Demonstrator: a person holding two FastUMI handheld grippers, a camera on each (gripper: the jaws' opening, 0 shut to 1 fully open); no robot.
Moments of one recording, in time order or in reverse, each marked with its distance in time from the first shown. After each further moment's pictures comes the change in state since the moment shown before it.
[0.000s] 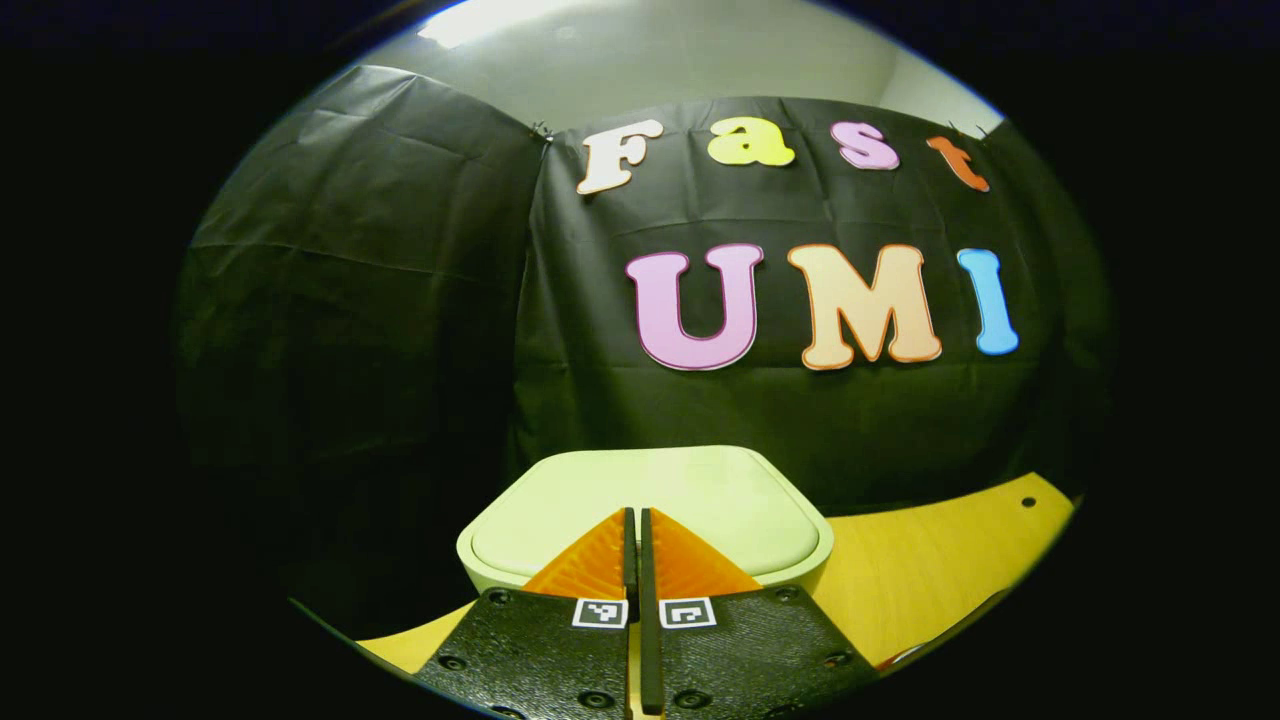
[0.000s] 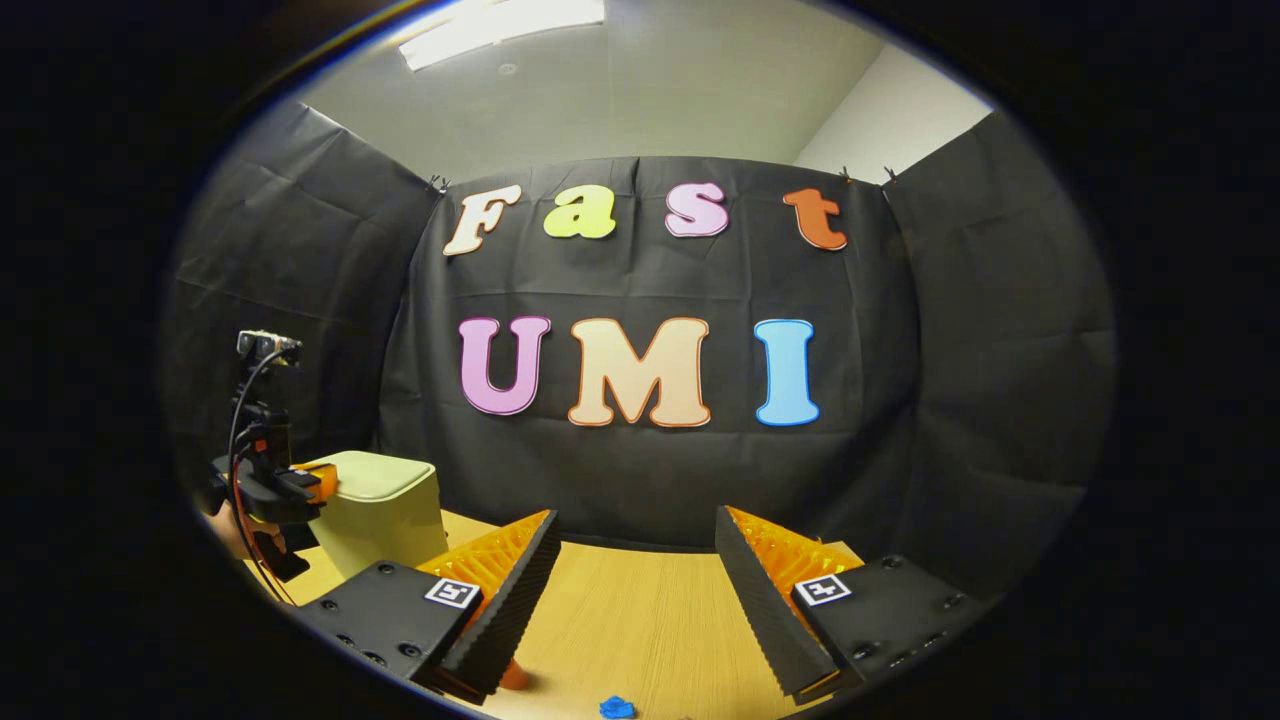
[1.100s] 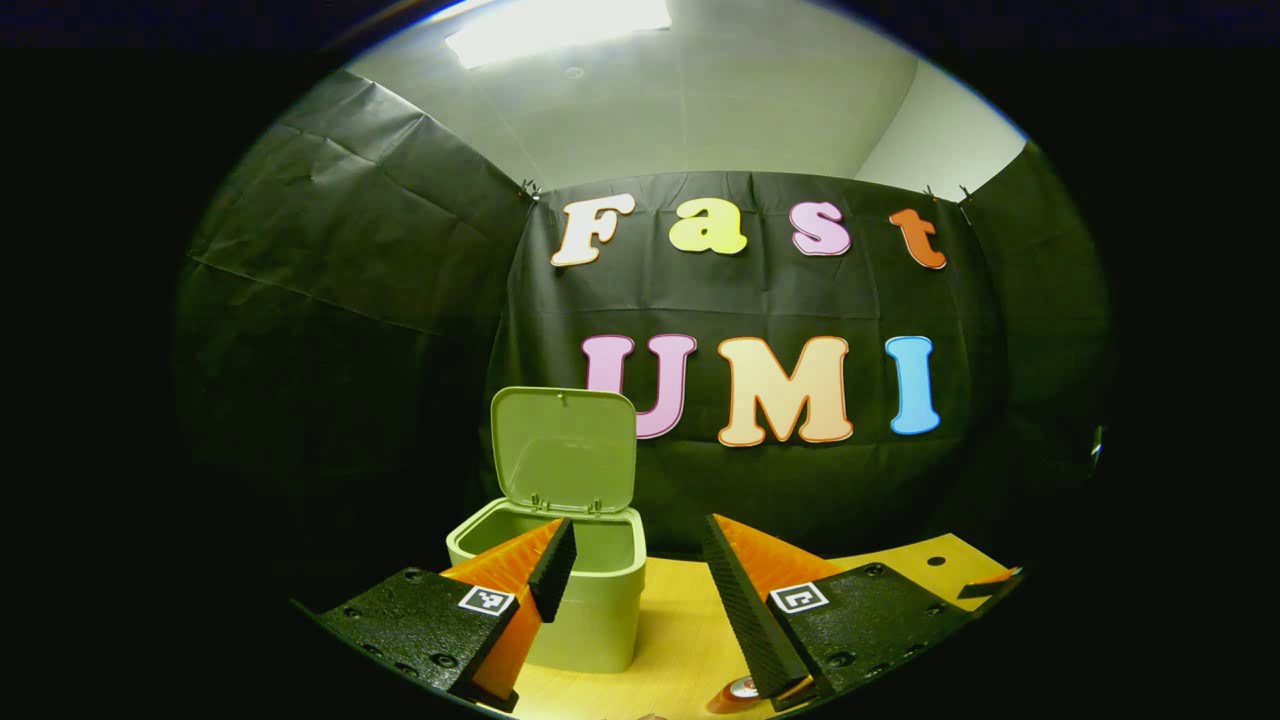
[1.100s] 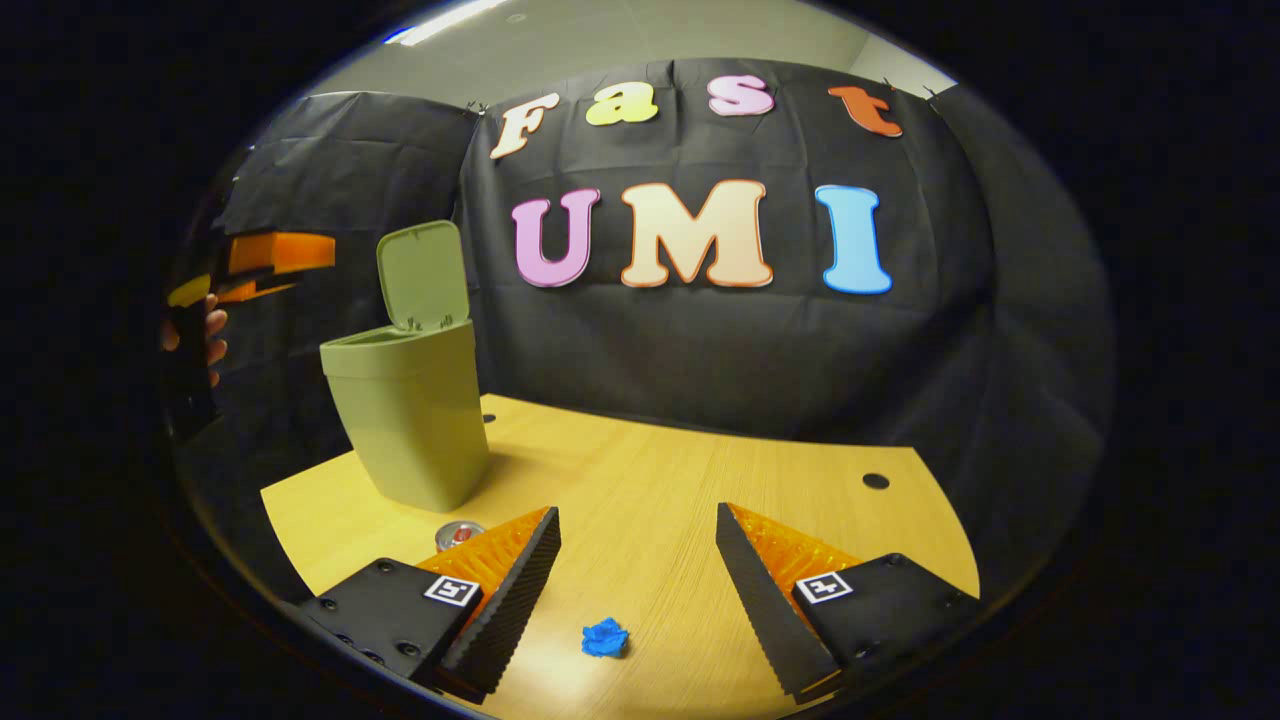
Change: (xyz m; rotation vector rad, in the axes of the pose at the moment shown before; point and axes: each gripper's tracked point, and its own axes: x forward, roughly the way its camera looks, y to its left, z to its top) left arm -0.129 -0.085 0.088 -0.077 -0.128 -0.101; right arm 0.019 -0.010 -0.196 -0.026 0.362 0.252
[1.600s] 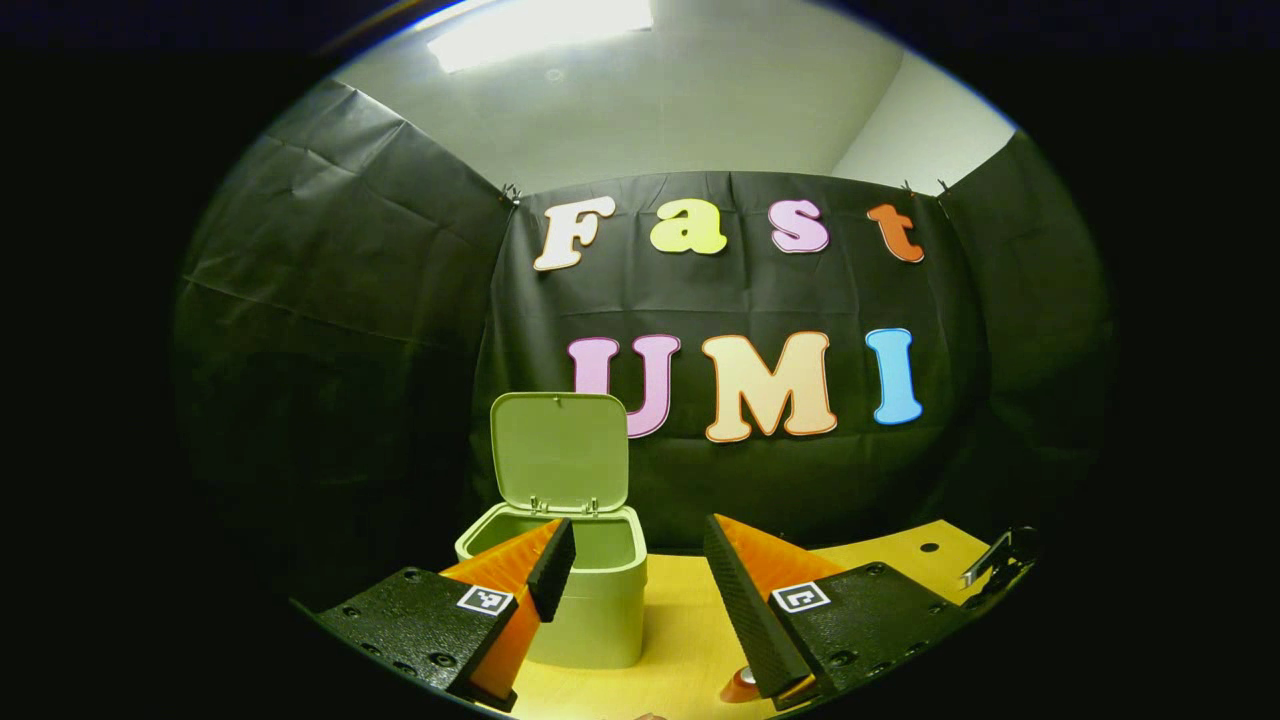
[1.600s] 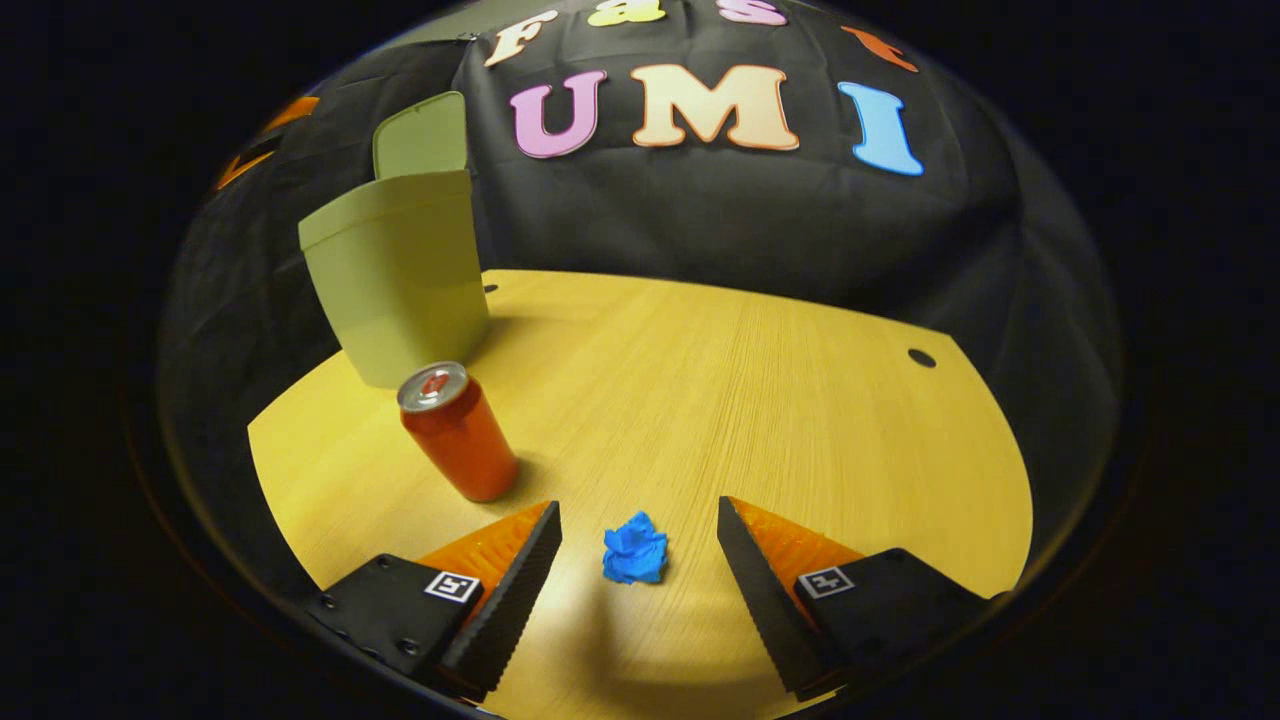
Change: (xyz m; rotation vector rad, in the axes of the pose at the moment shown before) left arm -0.010 0.010 0.007 0.056 0.003 -0.049; right arm 0.044 0.019 -0.129 0.029 0.353 -0.013
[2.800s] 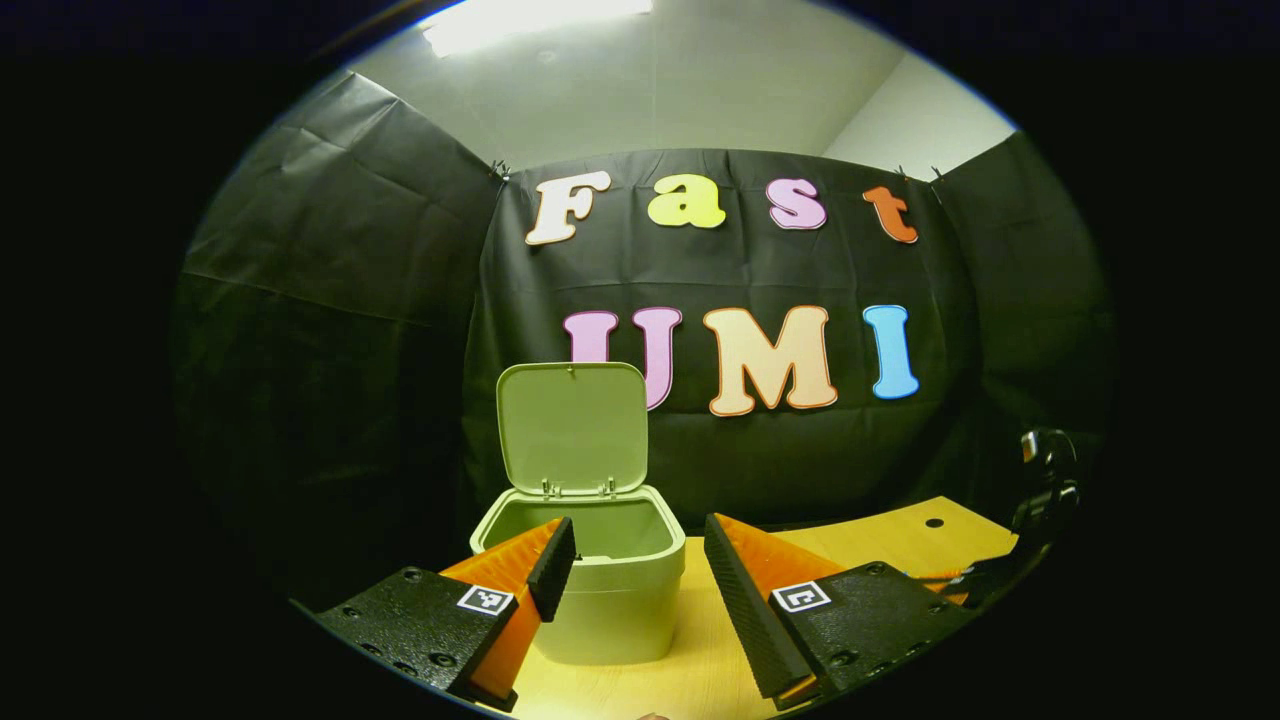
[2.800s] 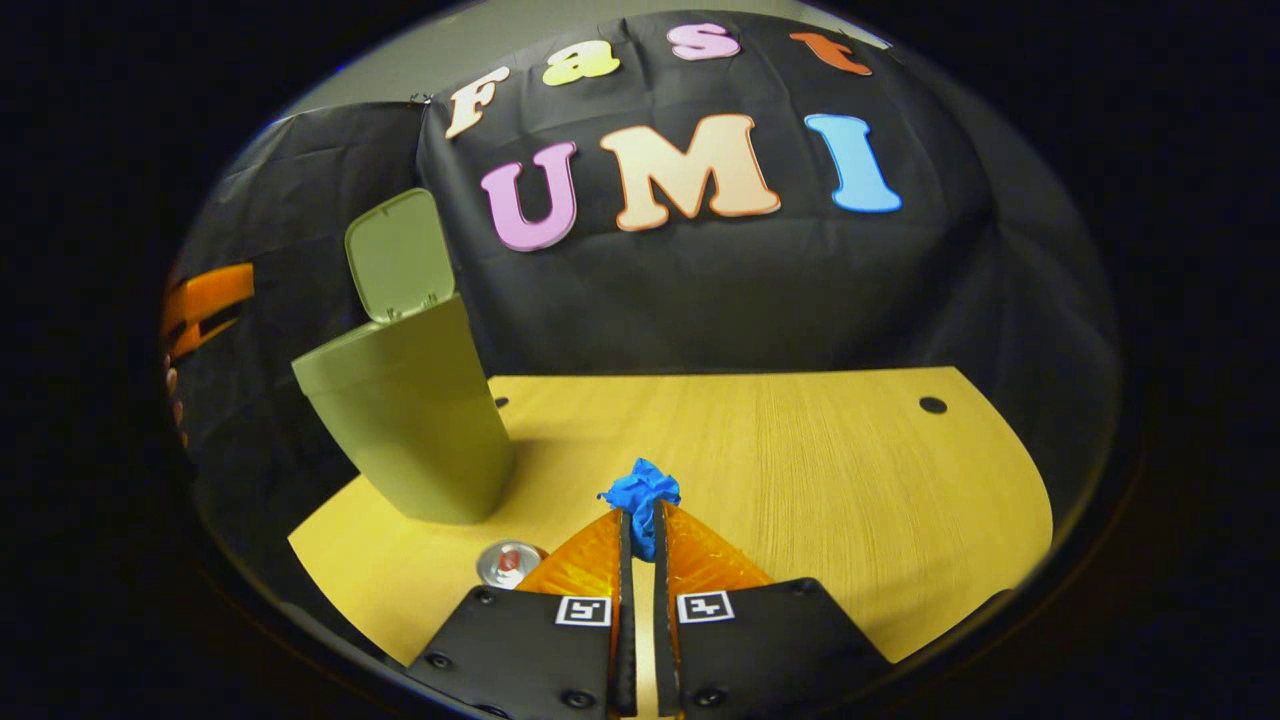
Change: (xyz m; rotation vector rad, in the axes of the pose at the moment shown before) left arm 0.017 0.039 -0.028 -0.019 0.063 -0.068; right arm -0.057 0.056 0.158 0.123 -0.324 0.064
